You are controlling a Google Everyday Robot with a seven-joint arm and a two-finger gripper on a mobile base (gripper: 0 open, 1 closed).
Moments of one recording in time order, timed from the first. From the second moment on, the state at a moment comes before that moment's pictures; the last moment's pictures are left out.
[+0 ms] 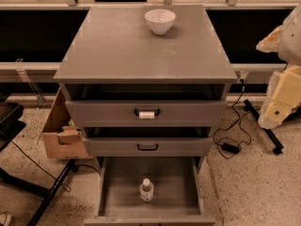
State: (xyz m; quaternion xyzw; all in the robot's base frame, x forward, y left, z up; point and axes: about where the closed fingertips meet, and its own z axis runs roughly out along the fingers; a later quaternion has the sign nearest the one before) arm 0.438 -0.217 0.977 -0.60 0.78 -0.04 0.16
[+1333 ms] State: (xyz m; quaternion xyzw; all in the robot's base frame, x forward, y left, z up) arm 0.416 -0.205 0.776 -0.54 0.79 0.15 0.26
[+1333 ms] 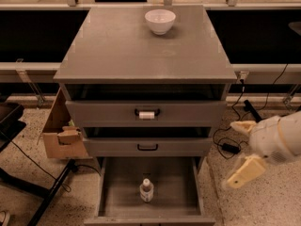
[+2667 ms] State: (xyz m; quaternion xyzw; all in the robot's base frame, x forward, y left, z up) arm 0.468 -0.184 0.673 -0.48 0.75 0.19 0.41
